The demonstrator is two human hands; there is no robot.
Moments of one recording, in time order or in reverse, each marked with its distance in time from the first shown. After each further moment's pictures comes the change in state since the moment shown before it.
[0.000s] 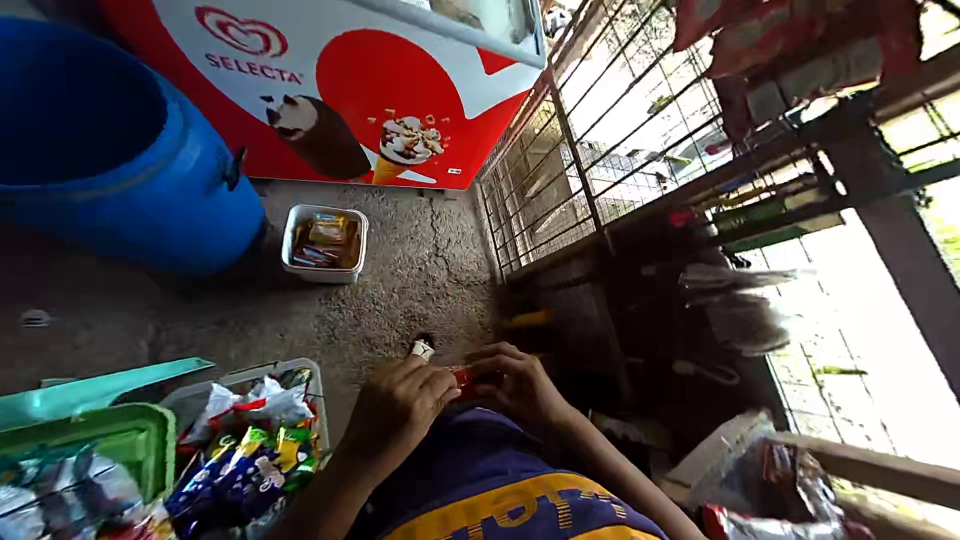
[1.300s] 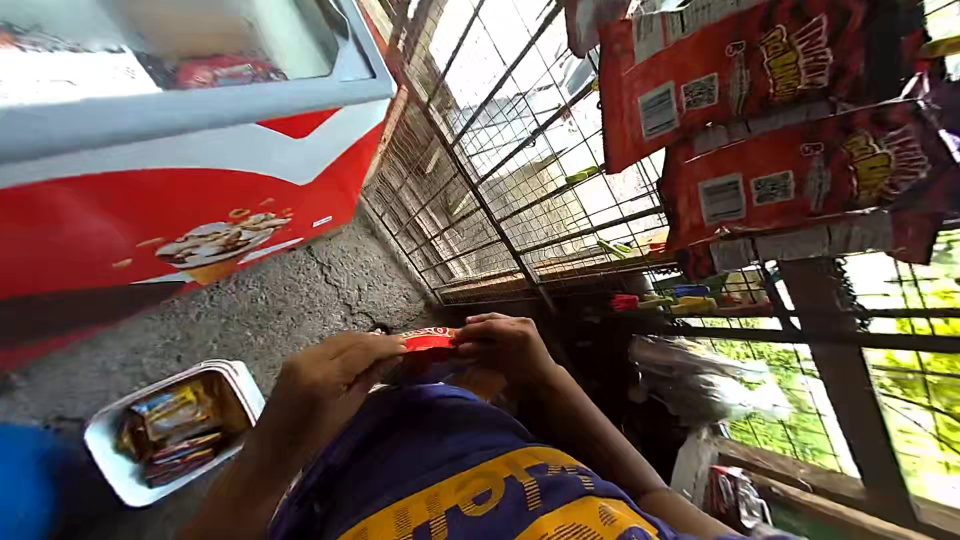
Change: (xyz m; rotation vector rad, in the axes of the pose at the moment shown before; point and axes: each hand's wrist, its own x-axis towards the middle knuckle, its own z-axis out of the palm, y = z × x) left_hand 0.453 -0.214 0.097 -0.557 -0.268 0.147; right_hand 0.264 0.154 -0.268 -0.254 0.401 0.196
